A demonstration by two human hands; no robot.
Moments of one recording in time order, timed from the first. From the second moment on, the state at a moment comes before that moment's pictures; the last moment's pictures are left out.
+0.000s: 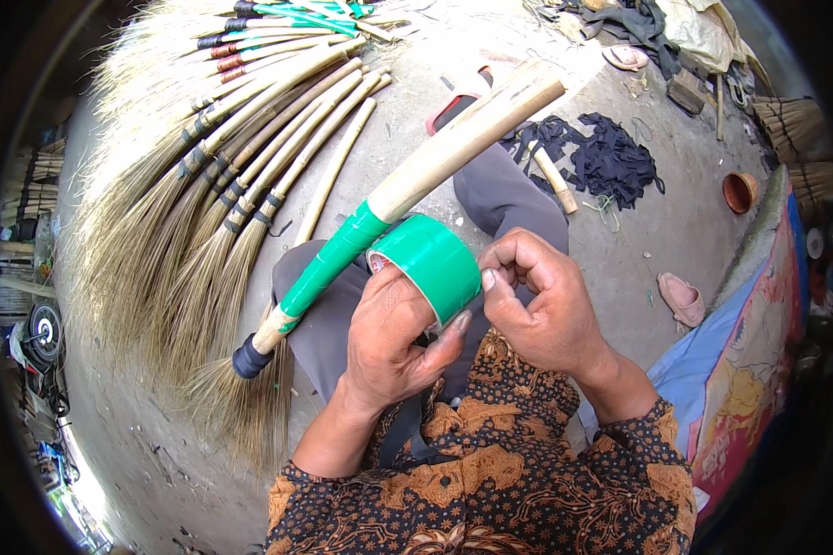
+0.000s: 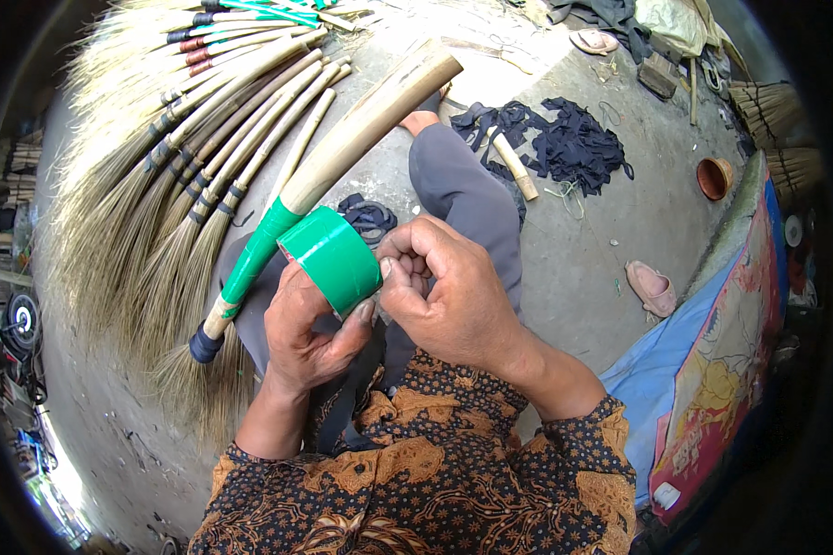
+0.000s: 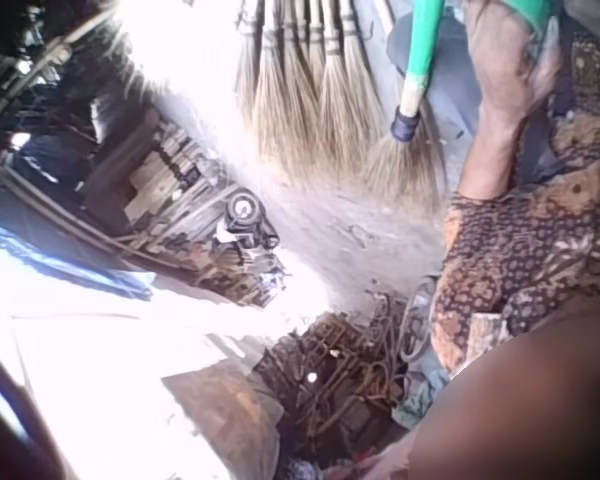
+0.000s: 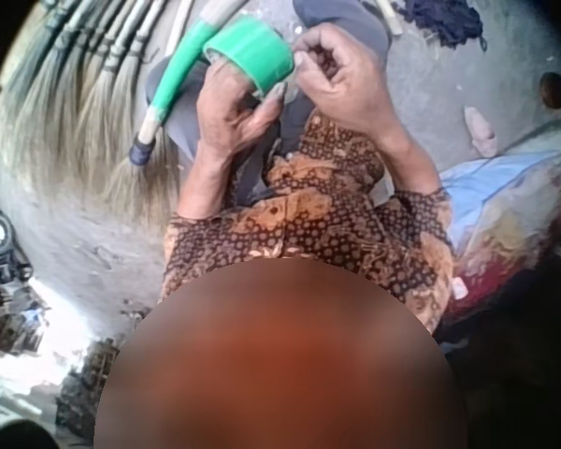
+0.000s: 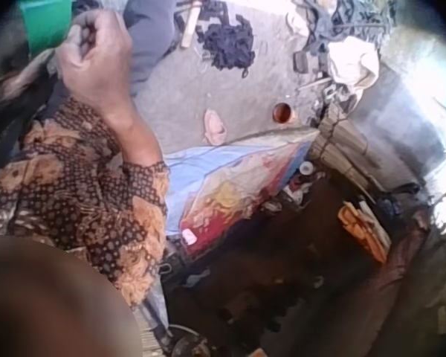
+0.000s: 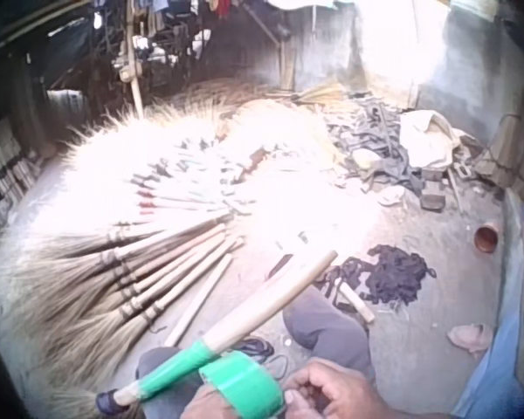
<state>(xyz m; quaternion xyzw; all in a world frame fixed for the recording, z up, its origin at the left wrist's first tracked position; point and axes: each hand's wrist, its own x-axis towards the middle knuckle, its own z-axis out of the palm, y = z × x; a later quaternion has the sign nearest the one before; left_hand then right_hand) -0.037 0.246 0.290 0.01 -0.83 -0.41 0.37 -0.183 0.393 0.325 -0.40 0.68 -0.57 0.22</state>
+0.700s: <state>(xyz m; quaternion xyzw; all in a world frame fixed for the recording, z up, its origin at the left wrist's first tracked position) -0.044 0.263 0.286 0.07 -0.84 -0.33 0.42 -0.171 0.395 0.334 -0.39 0.72 -0.56 0.11</state>
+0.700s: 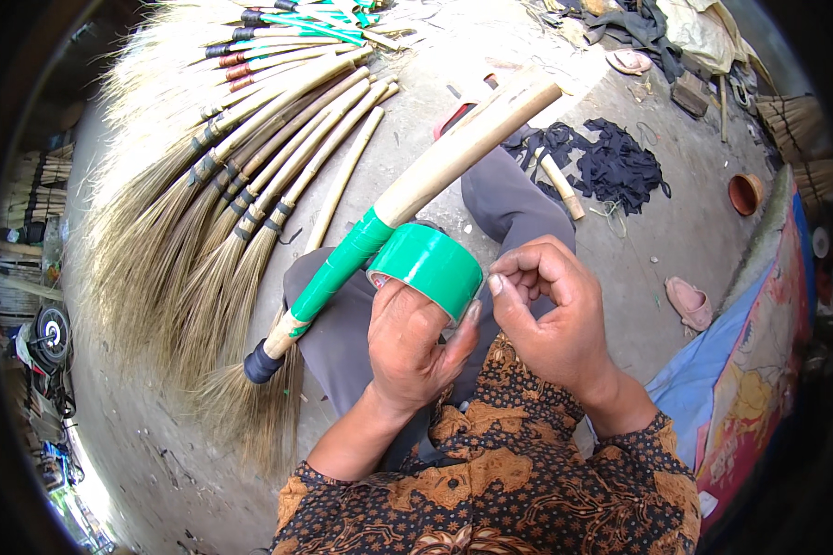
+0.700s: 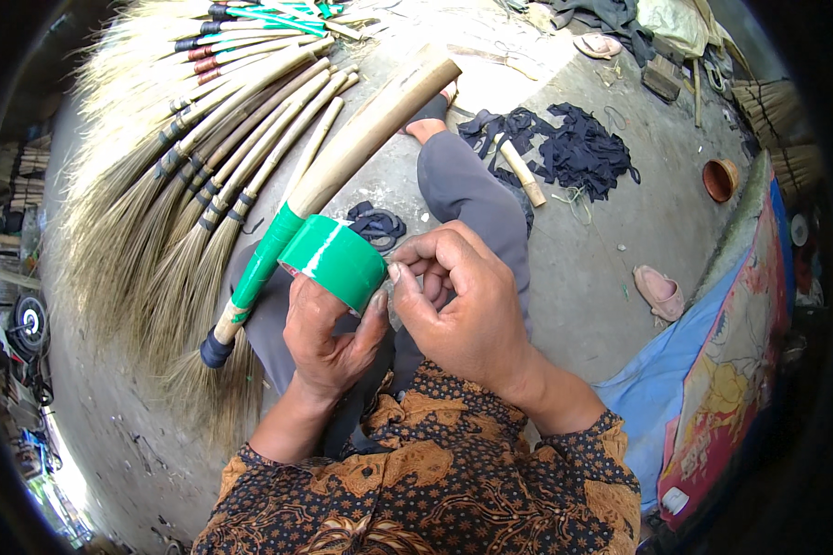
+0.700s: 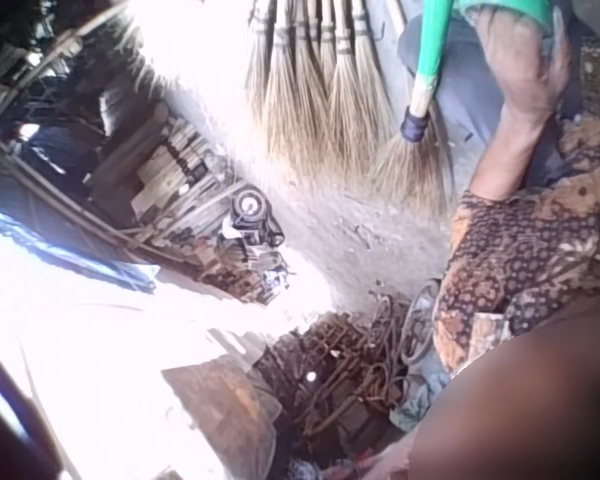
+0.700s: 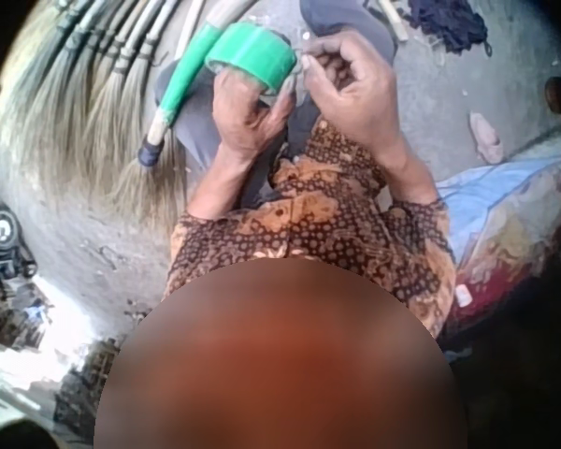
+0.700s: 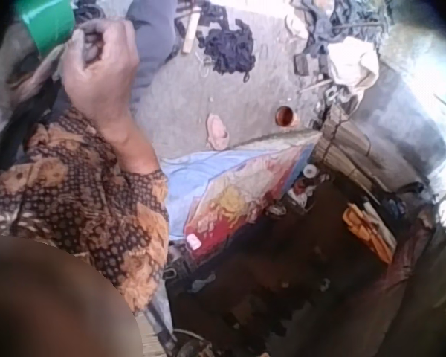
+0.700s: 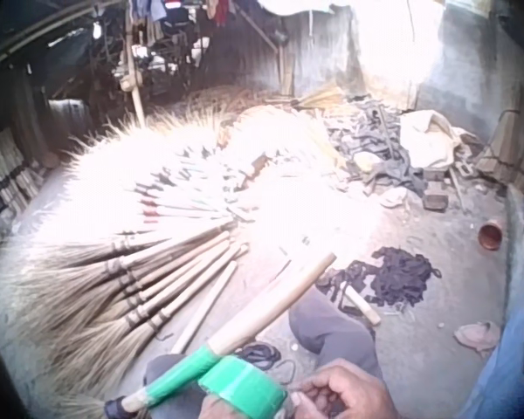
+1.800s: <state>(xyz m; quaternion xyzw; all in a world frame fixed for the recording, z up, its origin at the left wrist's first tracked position) -0.055 0.267 0.283 0.01 -0.88 -0.25 0.41 -0.167 0.400 0.317 -0.40 0.78 -0.49 0.01</state>
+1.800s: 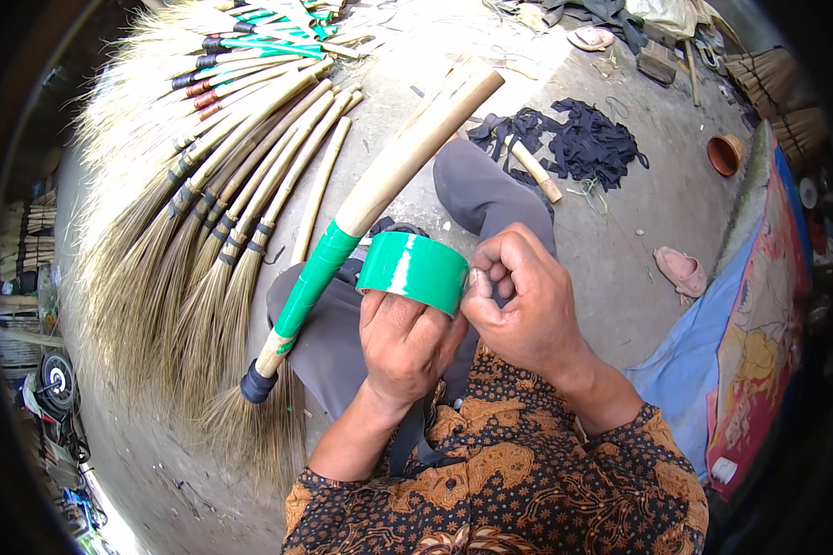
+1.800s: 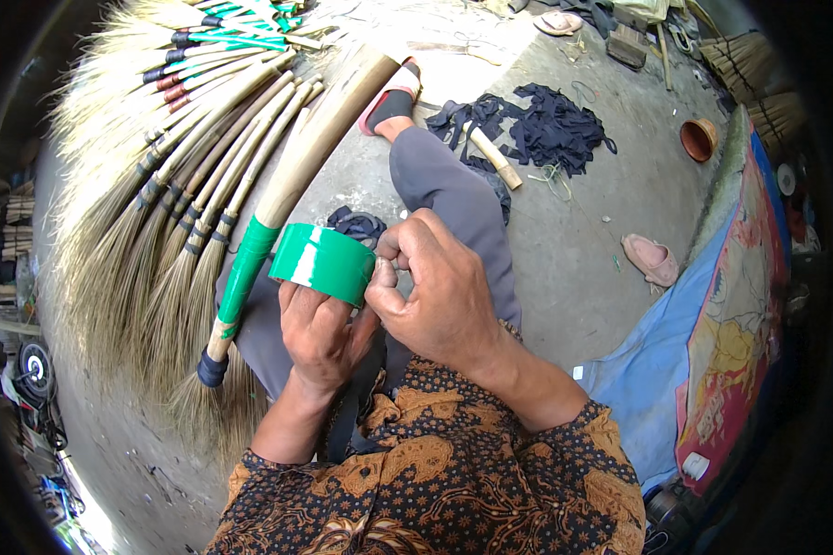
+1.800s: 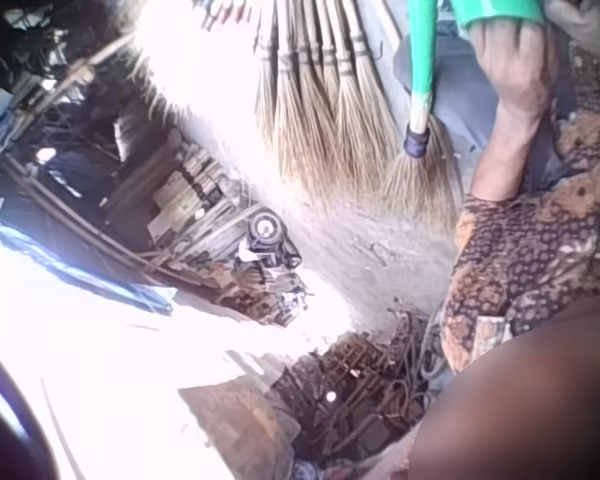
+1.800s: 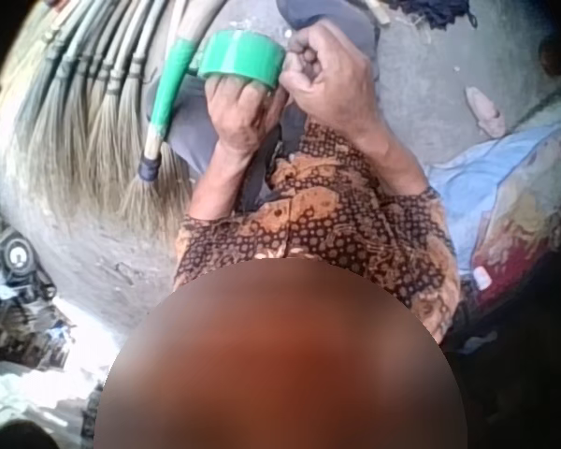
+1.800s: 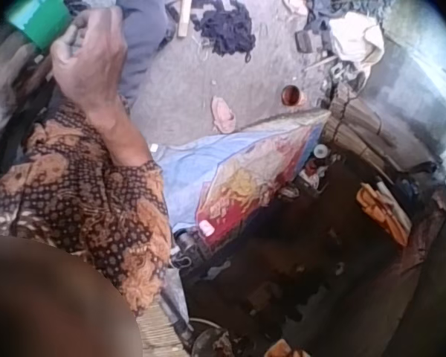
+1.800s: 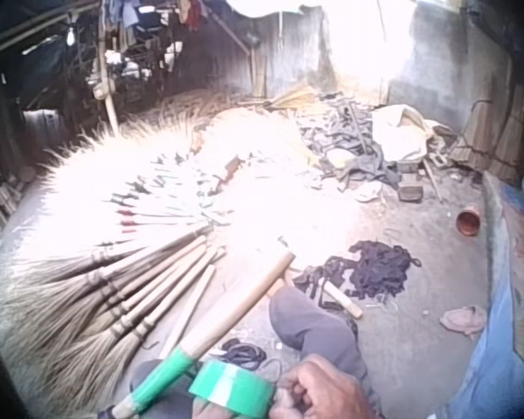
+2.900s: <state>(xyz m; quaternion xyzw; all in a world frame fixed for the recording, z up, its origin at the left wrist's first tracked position) -0.058 0.269 0.282 0.03 -0.88 -0.25 0.41 -0.167 0.399 0.320 -0.40 0.79 -0.47 -0.04</state>
